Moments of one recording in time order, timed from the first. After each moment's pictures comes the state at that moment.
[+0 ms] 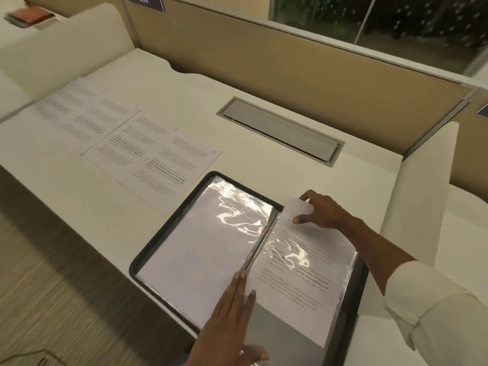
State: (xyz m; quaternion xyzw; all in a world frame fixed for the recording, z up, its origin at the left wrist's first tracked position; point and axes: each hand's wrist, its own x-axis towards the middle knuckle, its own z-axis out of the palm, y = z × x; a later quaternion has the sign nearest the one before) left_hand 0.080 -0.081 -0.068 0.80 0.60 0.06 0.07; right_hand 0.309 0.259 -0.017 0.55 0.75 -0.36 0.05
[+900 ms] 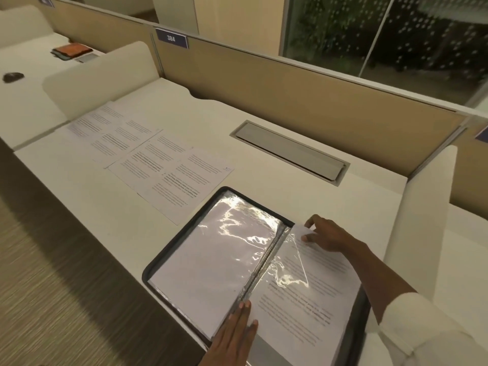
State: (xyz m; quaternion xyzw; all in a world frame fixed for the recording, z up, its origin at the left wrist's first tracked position) left_hand 0.078 -0.116 -0.096 0.77 0.62 0.10 -0.04; right_hand 0.303 0.233 -0.017 0.57 0.74 -0.36 0.07
